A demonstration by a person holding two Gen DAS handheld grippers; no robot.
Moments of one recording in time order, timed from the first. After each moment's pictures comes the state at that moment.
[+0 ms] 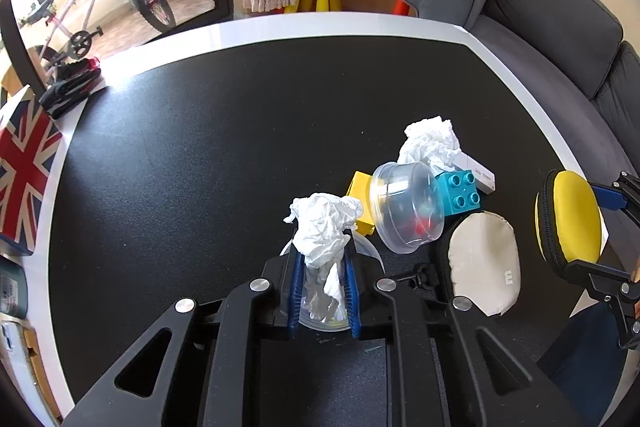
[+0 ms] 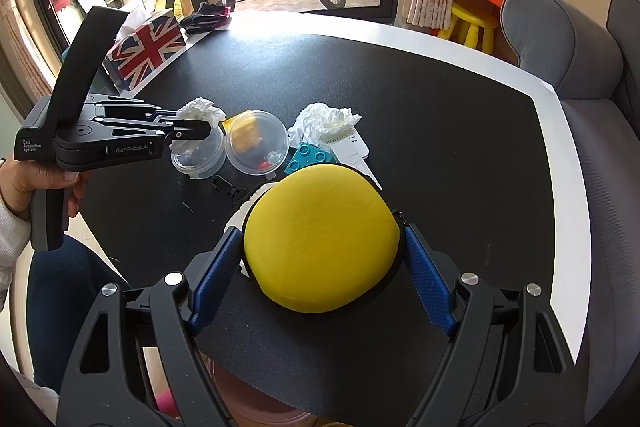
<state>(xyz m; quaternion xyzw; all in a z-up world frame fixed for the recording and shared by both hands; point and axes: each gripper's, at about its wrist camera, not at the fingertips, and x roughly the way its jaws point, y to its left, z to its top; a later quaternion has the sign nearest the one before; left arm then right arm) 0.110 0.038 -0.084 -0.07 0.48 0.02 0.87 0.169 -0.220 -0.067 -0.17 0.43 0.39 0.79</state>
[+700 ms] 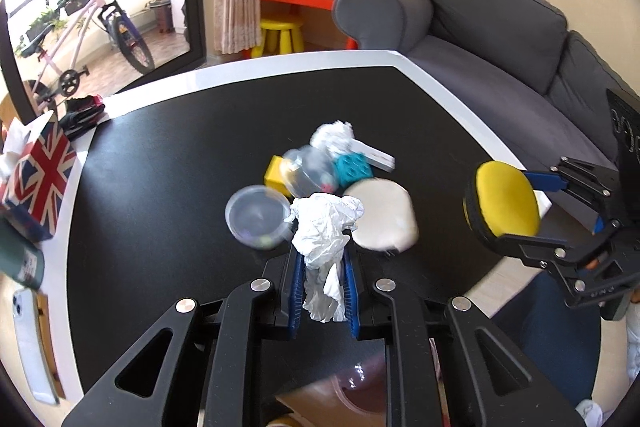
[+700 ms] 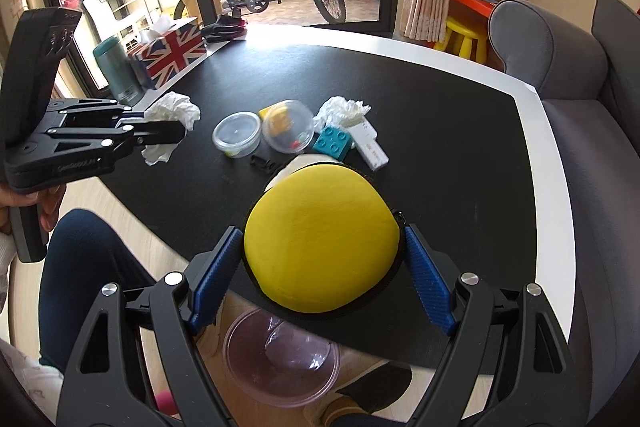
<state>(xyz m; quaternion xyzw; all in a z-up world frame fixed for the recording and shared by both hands) 0.015 -0.014 -0.028 -0.05 0.42 -0.04 0.90 0.105 -0.260 -0.044 -0.16 0.41 0.40 0.81</state>
